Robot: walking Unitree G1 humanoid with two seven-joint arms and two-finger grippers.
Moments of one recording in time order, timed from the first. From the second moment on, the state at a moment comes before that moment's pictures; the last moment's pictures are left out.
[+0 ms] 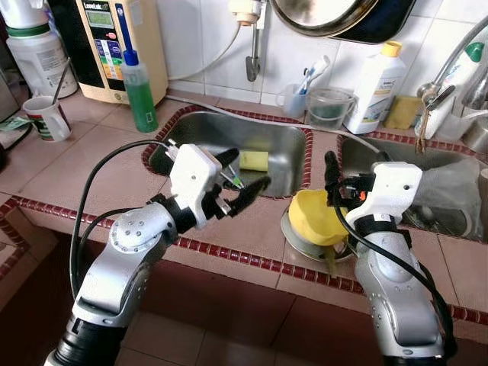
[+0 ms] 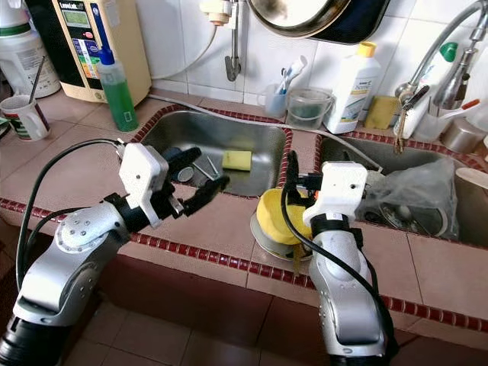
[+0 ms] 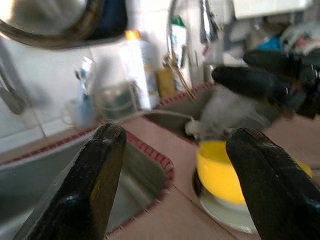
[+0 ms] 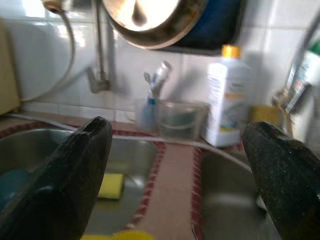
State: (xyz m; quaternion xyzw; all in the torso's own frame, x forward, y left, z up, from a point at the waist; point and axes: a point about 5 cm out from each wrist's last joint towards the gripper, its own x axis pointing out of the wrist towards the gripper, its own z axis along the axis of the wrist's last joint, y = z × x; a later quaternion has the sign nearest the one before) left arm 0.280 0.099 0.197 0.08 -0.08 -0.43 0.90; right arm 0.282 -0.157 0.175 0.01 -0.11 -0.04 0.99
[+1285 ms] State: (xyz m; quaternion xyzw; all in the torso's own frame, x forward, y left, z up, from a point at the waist) left arm 0.269 0.100 0.191 0.11 -0.04 -0.47 0.87; right arm 0.318 -0.098 0.195 0.08 -0.04 0.13 0.99
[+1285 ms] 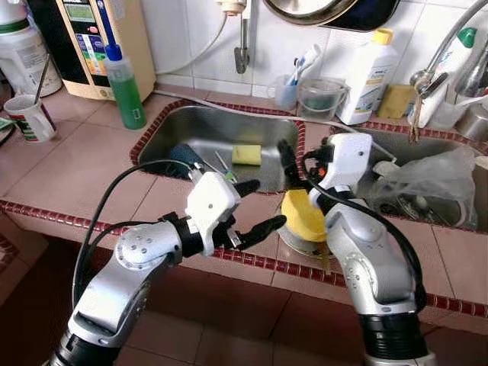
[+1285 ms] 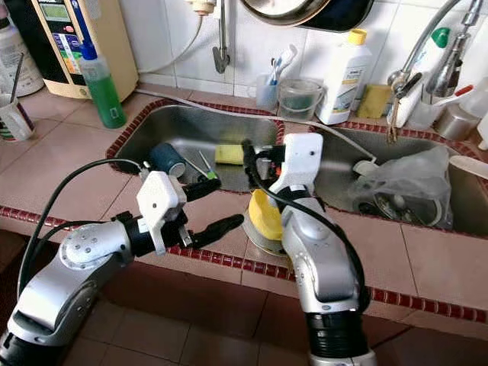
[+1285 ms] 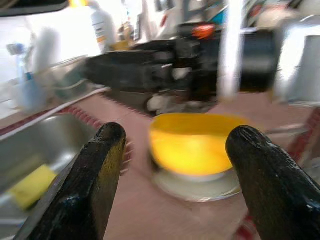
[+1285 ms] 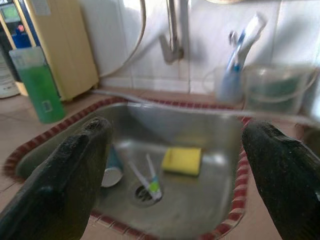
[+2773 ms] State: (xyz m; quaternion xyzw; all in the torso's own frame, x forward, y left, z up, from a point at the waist) left arm 0.292 0.112 0.200 0.14 -0.05 -0.50 0.85; right arm 0.232 -0.189 0.170 0.06 -0.04 -0.06 1.00
